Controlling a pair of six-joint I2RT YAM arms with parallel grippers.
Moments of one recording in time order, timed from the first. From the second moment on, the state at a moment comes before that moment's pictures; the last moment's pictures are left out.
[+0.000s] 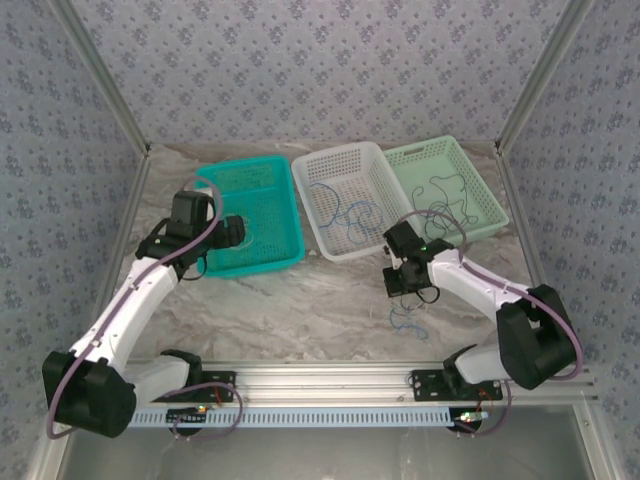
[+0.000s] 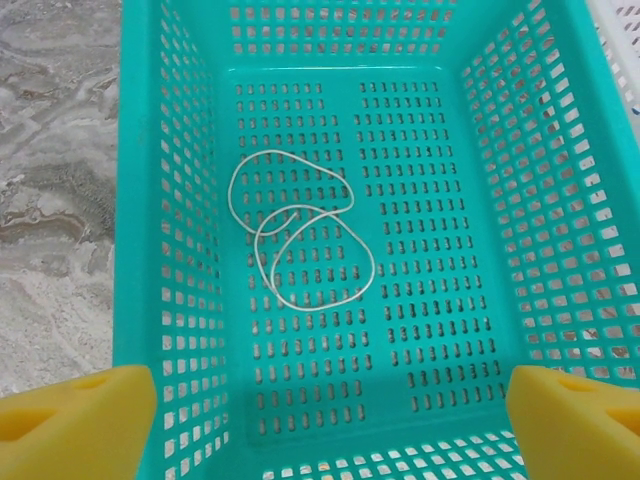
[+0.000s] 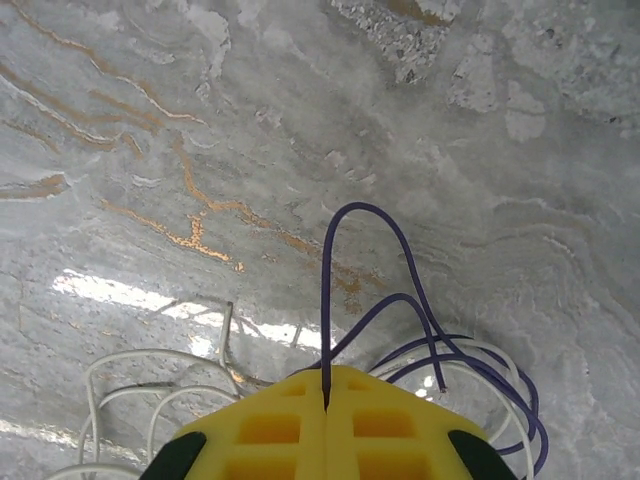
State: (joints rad) left arm -0.28 1.11 0.93 -0.61 -0.11 -0.34; right arm 0.50 1.36 0.79 -0.73 0.04 0.24
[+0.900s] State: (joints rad) left arm -0.77 1.25 0.94 -0.23 0.12 -0.26; right arm 0.50 0.93 1.13 -0.94 -0.26 0.26
